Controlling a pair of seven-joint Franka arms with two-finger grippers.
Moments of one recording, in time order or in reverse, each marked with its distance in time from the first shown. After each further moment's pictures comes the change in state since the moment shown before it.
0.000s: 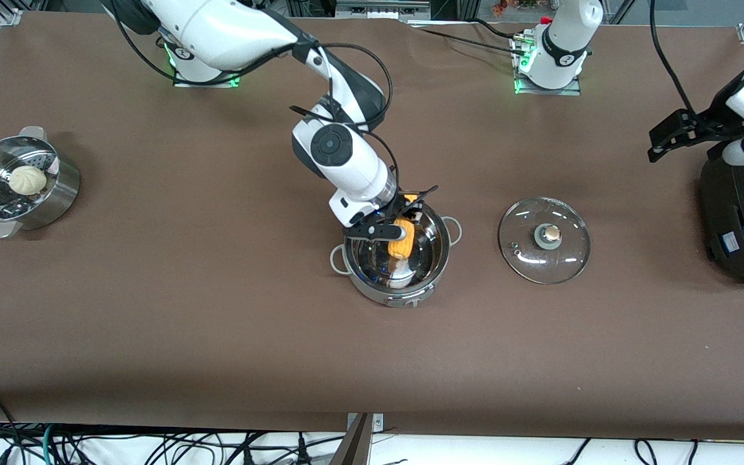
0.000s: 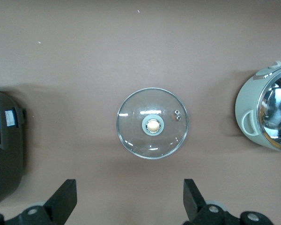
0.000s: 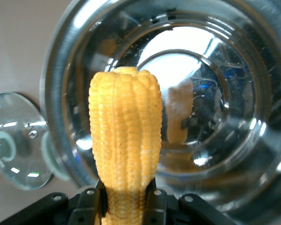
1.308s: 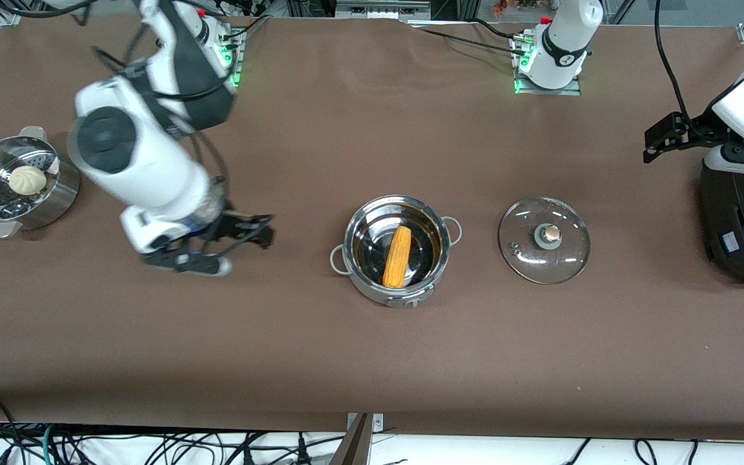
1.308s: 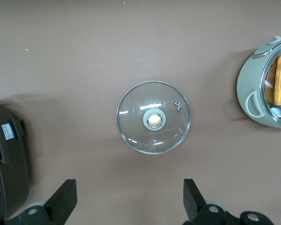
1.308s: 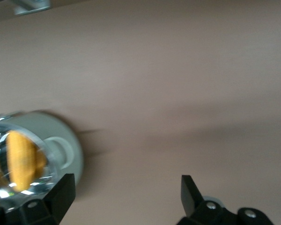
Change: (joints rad) left arm 0.003 0.011 0.013 -0.006 0.000 0.000 0.135; right arm -0.408 -0.308 -0.038 0.104 -0.110 -0.654 -0.302
